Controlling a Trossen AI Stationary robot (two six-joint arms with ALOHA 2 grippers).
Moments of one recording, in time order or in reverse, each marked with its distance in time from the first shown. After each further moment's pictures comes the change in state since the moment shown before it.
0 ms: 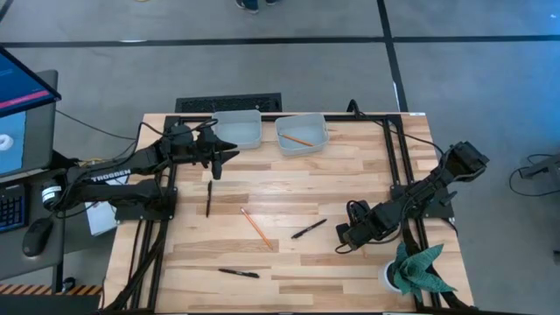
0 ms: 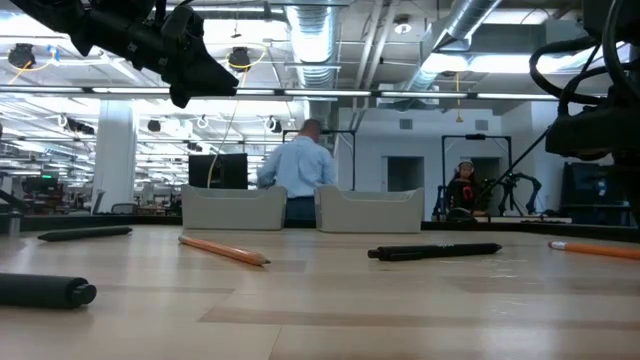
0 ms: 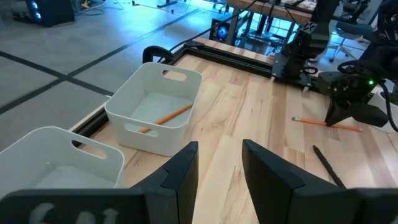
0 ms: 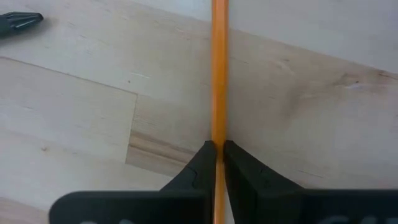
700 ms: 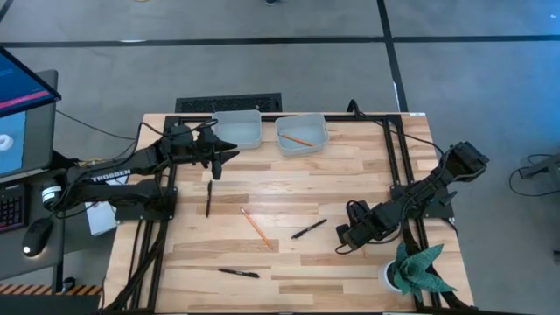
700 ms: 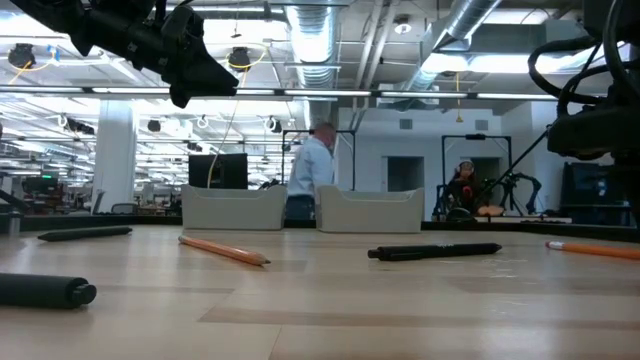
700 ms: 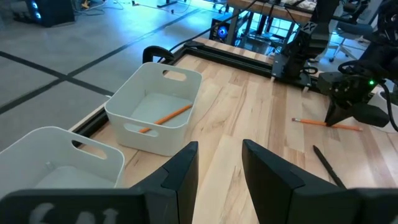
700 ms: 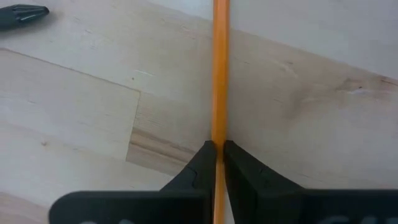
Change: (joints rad) left arm 0.000 0.000 0.000 0.000 0.000 0.000; right arm 0.000 0.000 0.000 0.002 0.003 -0.038
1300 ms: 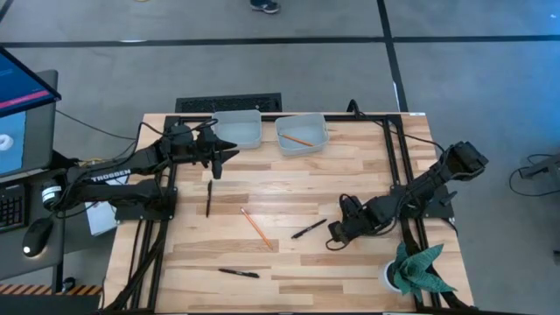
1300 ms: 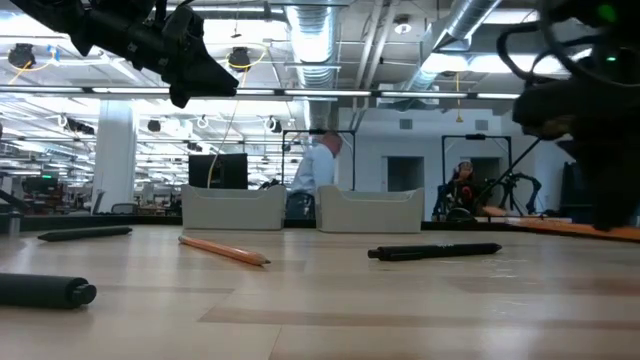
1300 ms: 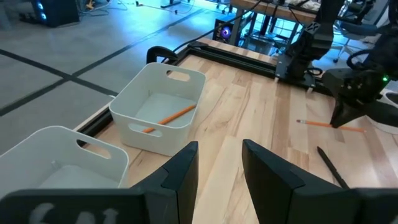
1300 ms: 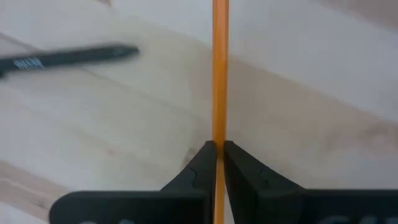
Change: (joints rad) left arm 0.000 0.000 0.000 0.000 -0.013 0.000; right arm -0.097 0.002 0.100 -0.040 0.046 -0.187
